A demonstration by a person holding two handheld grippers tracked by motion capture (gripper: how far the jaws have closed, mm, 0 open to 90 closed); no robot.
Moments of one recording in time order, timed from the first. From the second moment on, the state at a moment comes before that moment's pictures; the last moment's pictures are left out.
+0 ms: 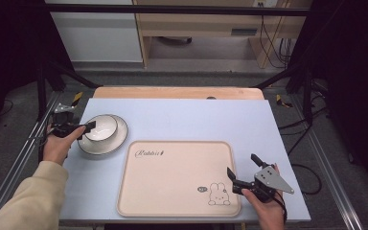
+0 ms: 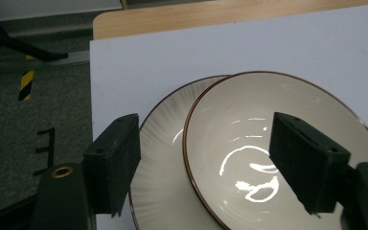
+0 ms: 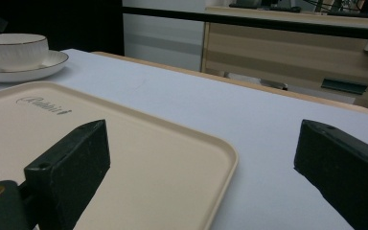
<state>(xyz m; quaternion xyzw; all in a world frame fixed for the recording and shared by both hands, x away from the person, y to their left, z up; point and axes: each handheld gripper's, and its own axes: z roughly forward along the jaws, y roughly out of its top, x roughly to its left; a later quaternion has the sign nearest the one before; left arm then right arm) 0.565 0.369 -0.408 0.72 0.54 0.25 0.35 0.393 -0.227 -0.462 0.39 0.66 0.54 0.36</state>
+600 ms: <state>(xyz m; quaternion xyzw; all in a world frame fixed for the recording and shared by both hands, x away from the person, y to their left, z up) 0.568 0.372 -0.426 0.71 0.59 0.20 0.33 0.394 -0.228 -0.463 0.39 0.66 0.54 0.35</state>
